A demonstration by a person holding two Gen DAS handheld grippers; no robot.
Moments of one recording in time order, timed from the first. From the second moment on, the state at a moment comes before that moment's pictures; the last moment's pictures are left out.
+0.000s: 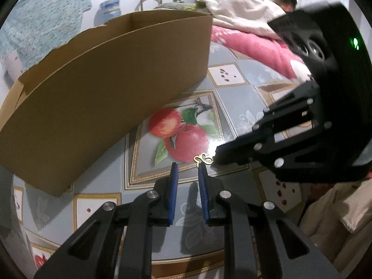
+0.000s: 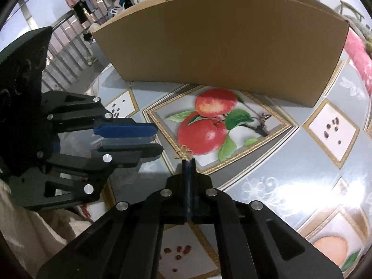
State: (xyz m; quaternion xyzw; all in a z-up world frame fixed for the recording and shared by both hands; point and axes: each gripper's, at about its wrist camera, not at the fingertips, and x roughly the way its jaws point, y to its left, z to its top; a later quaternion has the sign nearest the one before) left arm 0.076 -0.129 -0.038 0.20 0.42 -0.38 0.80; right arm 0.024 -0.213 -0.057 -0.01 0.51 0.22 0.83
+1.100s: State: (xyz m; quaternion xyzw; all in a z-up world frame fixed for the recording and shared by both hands) left arm 0.106 -0.151 -0.046 0.38 0.37 -0.56 0.64; right arm 0.058 -0.198 -0.040 -0.25 0.46 0.50 0.70
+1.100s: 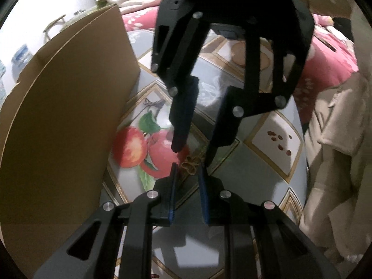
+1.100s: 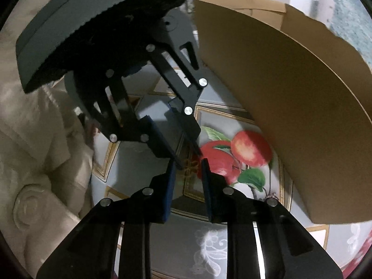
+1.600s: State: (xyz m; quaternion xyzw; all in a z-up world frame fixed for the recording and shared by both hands) left arm 0.122 -0.147 -0.043 0.39 0.35 -0.59 0.61; right arm 0.060 -0.184 -0.044 -0.27 0.46 0.49 0.69
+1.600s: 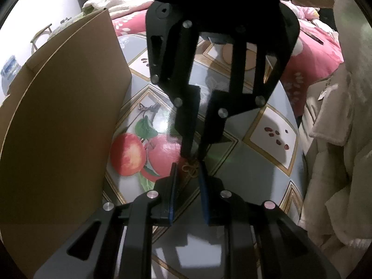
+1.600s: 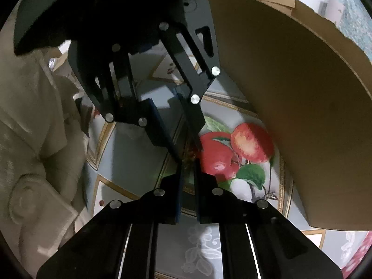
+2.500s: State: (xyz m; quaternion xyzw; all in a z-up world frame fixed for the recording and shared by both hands) left arm 0.113 -0.157 -0.048 0.41 0.34 -0.62 0.57; right arm 0.042 -0.172 -0.054 -0.30 0.46 0.51 0.66
